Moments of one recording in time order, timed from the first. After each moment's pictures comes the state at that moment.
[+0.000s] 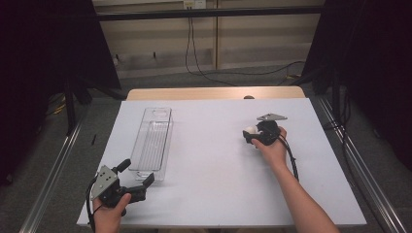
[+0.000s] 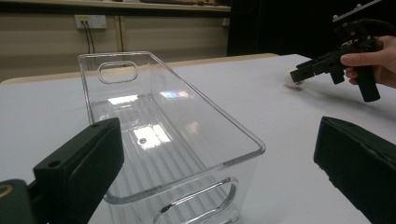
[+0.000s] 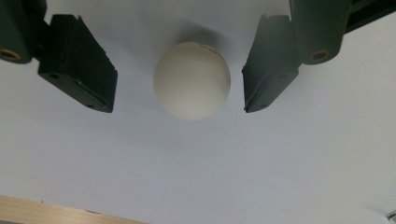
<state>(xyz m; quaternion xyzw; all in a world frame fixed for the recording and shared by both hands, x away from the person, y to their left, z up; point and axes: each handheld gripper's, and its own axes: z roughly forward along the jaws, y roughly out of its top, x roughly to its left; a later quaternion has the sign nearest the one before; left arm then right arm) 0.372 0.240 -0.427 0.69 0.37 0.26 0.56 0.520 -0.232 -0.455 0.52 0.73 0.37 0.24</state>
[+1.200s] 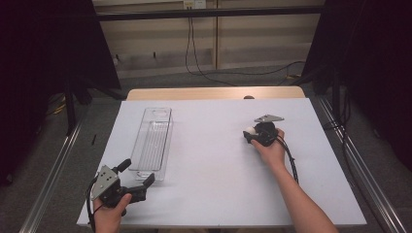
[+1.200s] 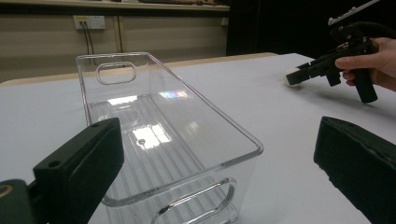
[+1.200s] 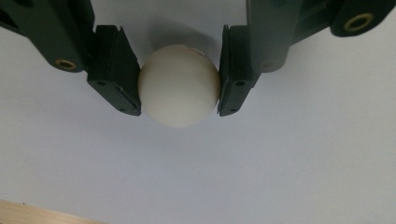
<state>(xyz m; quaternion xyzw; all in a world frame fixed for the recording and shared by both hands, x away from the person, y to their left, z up) 0.371 0.239 -0.426 0.69 0.37 0.26 0.56 0.520 -0.228 -0.459 0.51 0.74 0.36 0.24</state>
